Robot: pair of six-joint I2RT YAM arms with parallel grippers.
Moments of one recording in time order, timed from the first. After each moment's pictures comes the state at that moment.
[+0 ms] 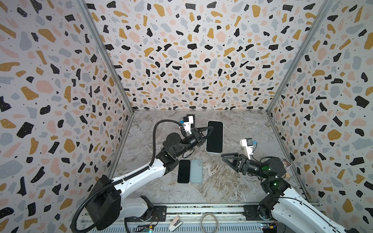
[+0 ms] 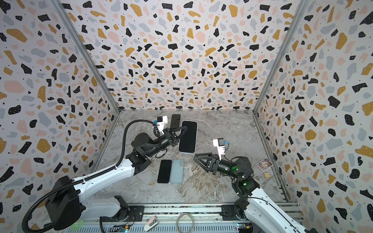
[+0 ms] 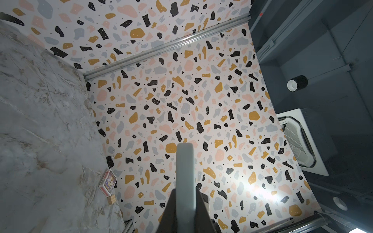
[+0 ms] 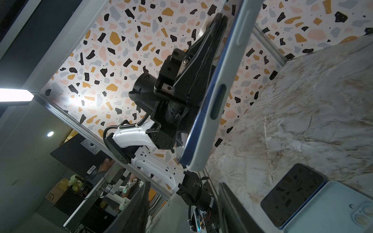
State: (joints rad) left arm -0.75 1.28 0.83 0.67 0.31 -1.35; right arm 0.62 0.66 0.39 0.49 -0.69 1.00
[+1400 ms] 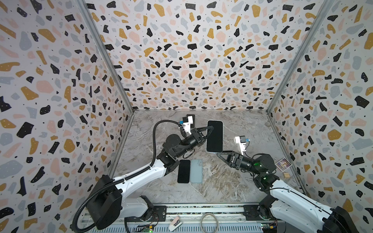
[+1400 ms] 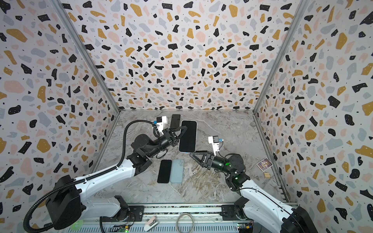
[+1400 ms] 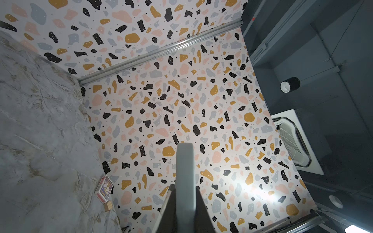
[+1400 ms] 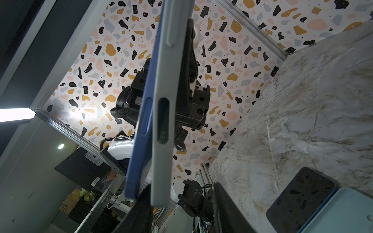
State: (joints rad) left arm -0.76 1.28 0.81 0.74 0.29 -1.34; right arm 0.61 0.88 0.36 0.79 -0.68 1.10
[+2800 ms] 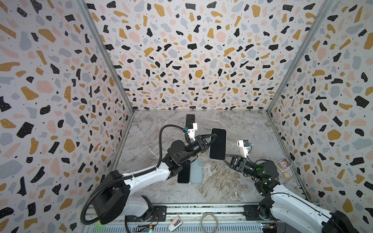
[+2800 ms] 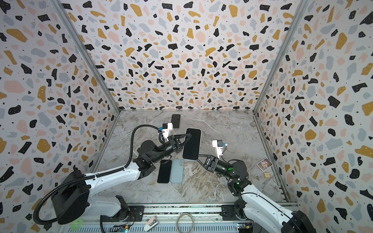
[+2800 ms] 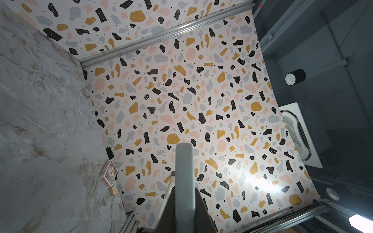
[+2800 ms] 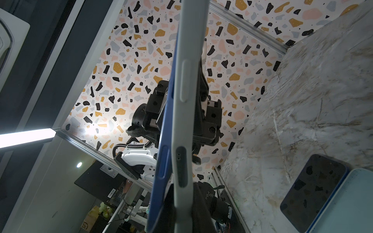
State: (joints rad) left arm -0.82 1.34 0.72 0.86 0.27 -1.33; right arm 0.59 0.78 0.24 0.88 -0.64 1.25
